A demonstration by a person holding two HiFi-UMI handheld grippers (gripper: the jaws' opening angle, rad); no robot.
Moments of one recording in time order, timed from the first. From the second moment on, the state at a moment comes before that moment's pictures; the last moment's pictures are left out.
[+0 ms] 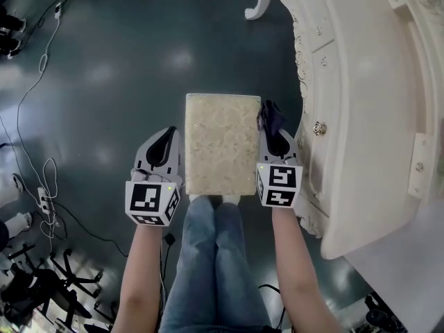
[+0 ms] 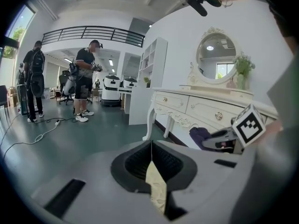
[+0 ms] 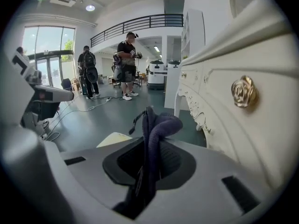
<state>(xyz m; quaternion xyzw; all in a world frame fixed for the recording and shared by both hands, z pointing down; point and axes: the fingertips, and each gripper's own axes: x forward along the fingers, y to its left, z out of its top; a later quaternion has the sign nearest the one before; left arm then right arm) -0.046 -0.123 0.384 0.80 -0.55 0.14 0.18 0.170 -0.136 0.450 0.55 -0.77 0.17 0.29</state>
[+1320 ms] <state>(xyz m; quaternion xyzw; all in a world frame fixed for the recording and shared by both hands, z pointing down) -0.054 -0.130 0.437 0.78 -0.56 0.18 0.21 0.188 -0.199 0.604 0.50 -0.71 0.30 0.40</state>
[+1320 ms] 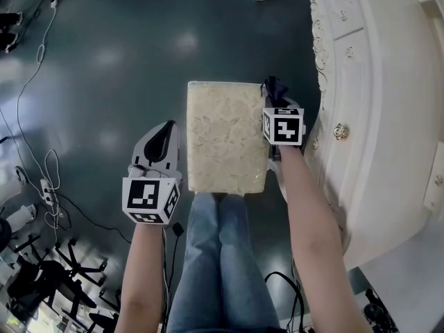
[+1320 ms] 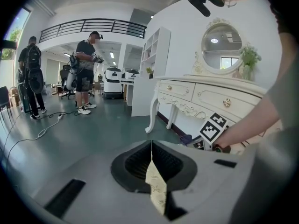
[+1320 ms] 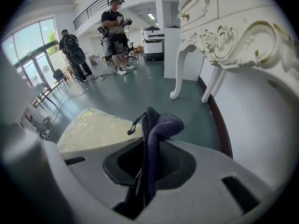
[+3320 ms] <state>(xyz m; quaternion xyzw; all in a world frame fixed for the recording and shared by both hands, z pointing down) -0.035 -0.086 0.435 0.79 -0.55 0.17 0.22 0.164 -0.089 0.595 0.43 -0.76 0.22 0.43</state>
